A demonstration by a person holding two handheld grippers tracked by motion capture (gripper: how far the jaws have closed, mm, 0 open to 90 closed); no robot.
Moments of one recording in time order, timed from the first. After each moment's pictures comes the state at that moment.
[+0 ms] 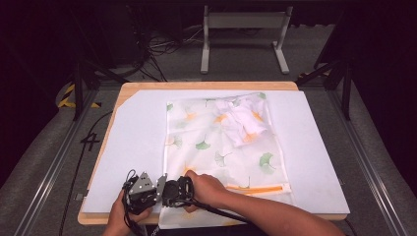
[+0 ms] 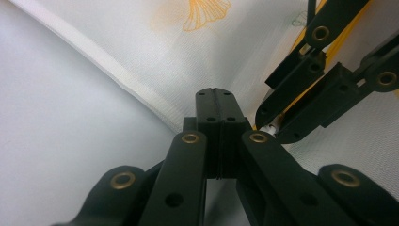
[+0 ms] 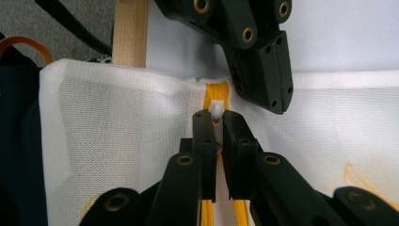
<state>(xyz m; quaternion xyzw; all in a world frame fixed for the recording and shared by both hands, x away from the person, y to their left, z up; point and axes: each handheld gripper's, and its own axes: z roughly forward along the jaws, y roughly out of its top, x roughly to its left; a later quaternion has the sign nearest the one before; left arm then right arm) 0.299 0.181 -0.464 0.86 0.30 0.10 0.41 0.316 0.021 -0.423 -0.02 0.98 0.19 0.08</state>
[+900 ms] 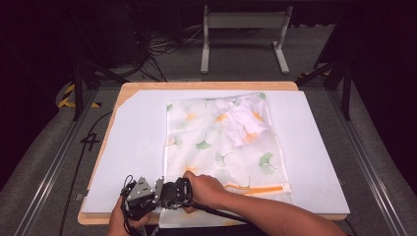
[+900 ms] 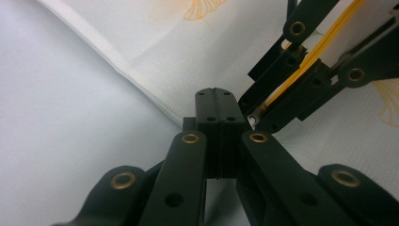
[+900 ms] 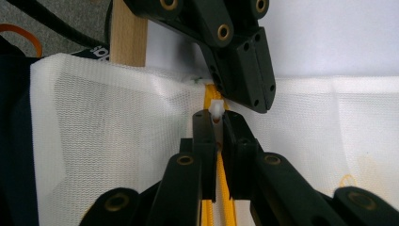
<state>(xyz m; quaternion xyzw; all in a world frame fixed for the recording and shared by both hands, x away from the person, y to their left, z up) 0.283 0.182 -0.467 0.84 0.33 0.10 0.42 0.313 0.025 -0.423 -0.03 0.98 0.18 0.10</state>
